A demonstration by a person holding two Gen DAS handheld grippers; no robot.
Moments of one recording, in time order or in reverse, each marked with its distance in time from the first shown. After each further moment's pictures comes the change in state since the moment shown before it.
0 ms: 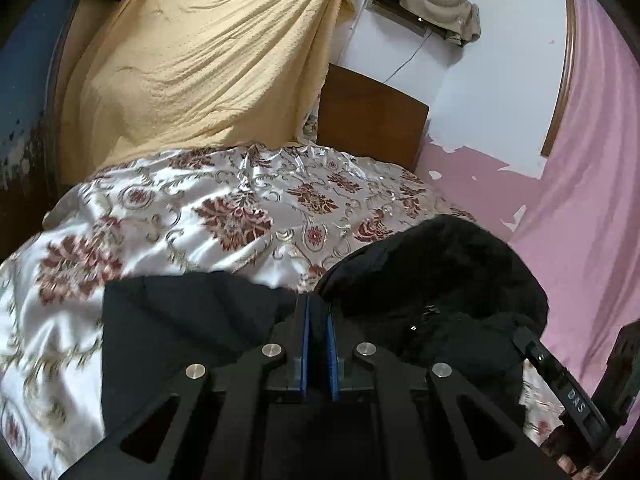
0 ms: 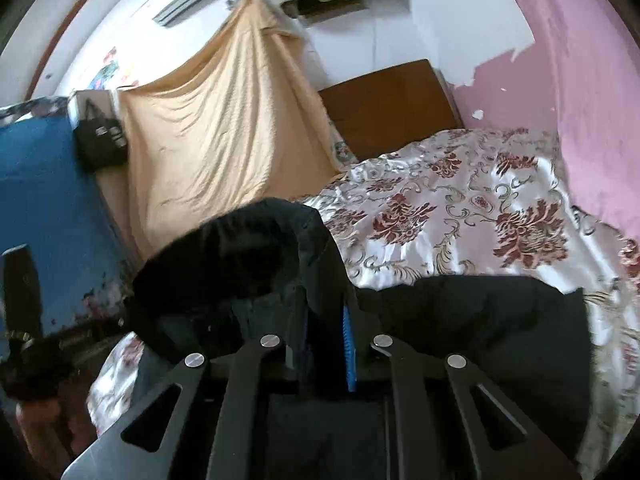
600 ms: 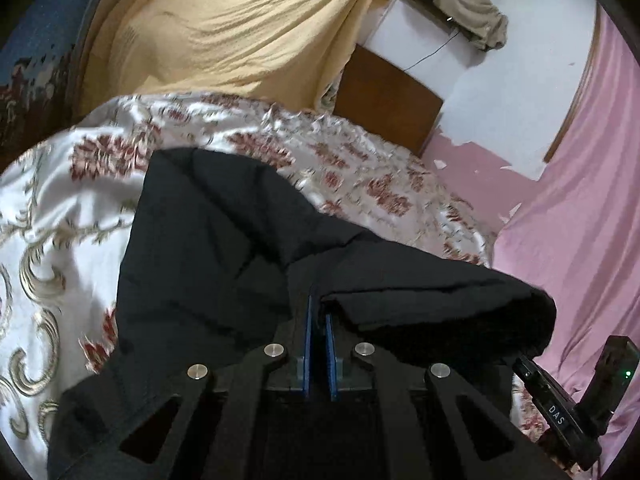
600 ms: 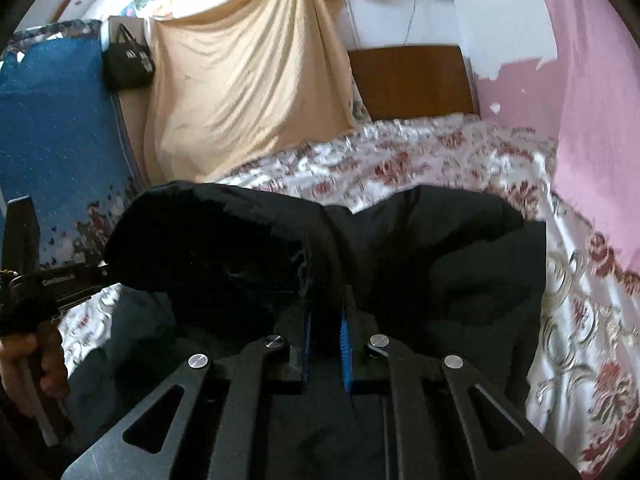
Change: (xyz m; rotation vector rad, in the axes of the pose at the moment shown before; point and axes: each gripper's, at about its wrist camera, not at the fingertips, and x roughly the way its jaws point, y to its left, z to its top) left arm -0.019 0.048 -0.086 -0.133 0.088 -0.023; right arm -0.064 -0.010 -0.048 -0.189 0.185 -0.037
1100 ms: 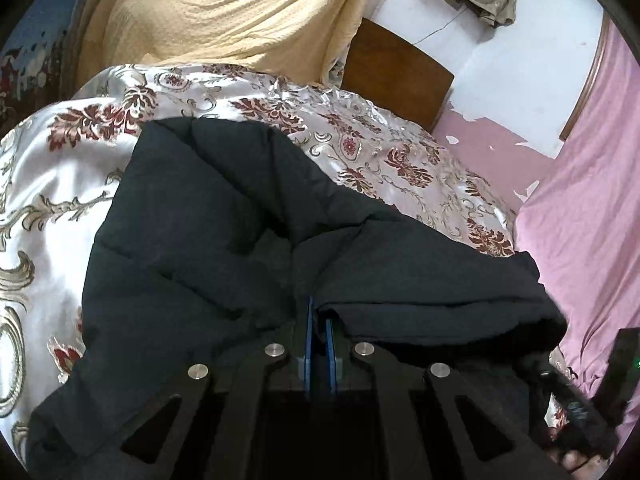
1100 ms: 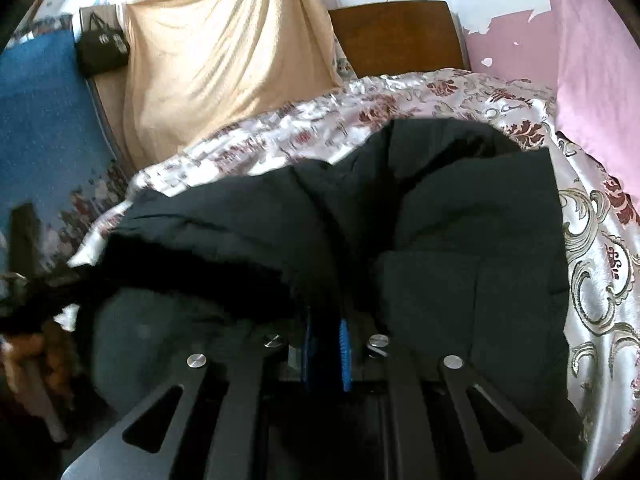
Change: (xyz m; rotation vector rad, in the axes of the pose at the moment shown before) left arm 0.043 0.017 -0.007 0.034 0.068 0.018; right arm 0.031 -0.013 -0.013 0.073 0.103 0.012
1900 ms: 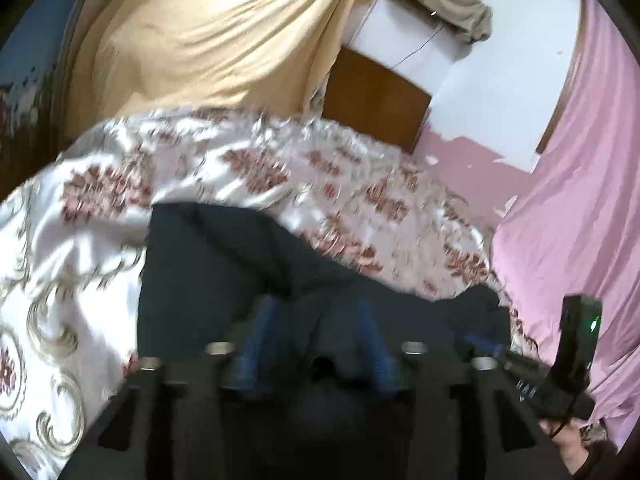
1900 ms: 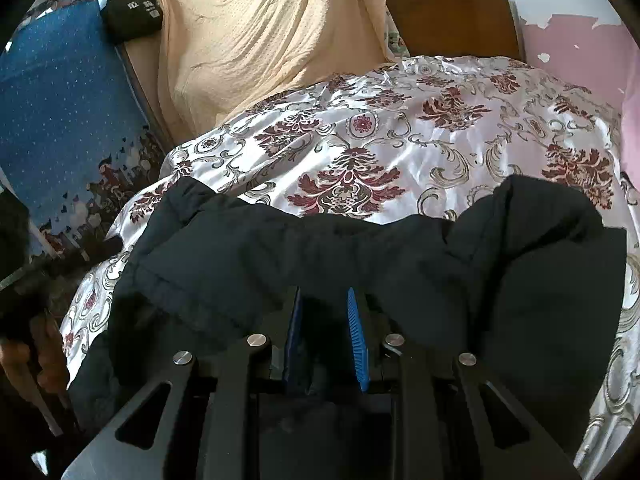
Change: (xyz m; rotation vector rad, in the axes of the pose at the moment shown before) left arm -0.051 -0.007 0.042 0.055 -0.090 -0.060; right arm 0.043 0.048 0.041 -0.094 0.153 0.107
